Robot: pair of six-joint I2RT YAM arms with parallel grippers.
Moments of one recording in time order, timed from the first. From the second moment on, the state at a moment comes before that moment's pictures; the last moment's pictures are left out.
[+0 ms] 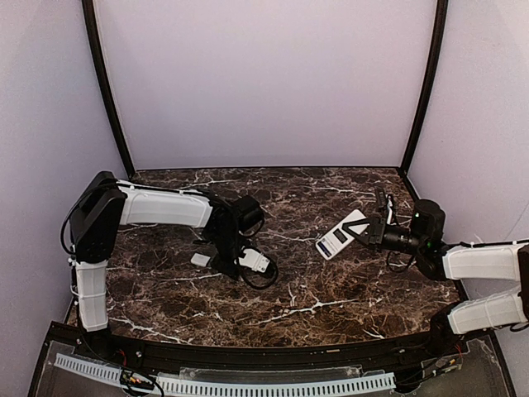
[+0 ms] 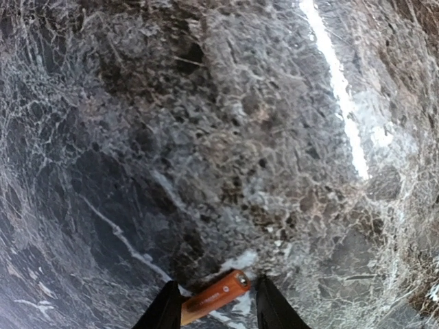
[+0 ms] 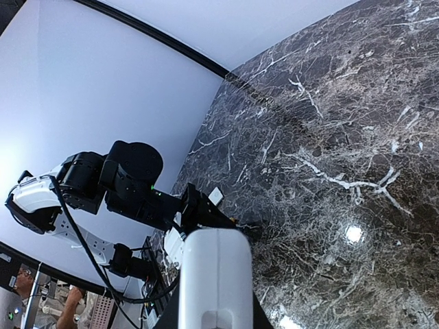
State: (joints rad) left arm -0.86 2.03 1.44 -0.86 0.04 1.09; right arm 0.37 1.16 0.32 0.63 -0.72 0.85
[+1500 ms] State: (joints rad) left arm -1.06 1.52 1.23 -0.27 0.39 0.62; right arm 0.57 1.38 0.56 0.41 -0.89 0.84
